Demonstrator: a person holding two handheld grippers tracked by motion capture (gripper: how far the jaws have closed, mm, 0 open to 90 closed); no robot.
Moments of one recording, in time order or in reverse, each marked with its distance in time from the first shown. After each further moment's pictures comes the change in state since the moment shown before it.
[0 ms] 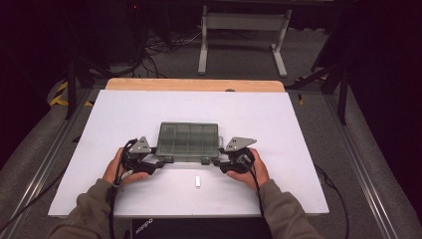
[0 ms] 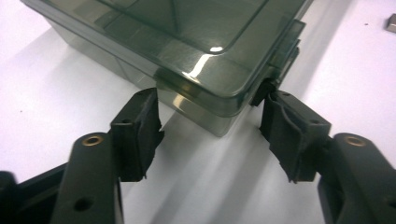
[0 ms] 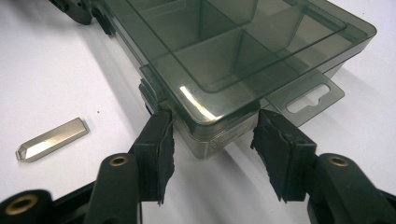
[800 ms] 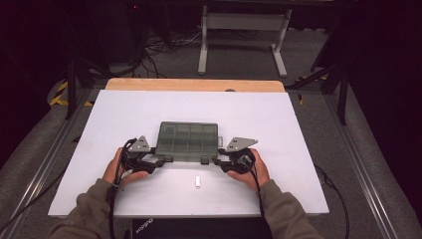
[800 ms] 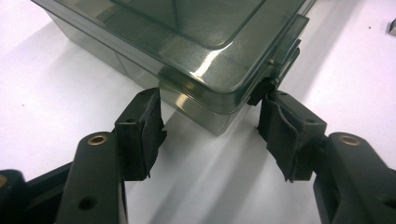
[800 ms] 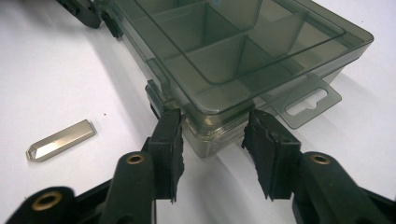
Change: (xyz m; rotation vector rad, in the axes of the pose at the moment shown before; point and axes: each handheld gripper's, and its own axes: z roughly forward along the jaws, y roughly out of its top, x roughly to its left) left arm 0.002 -0.001 -0.001 -0.008 0.001 -0.024; right arm 0.001 0.001 -0.004 -0.018 0.008 -0.007
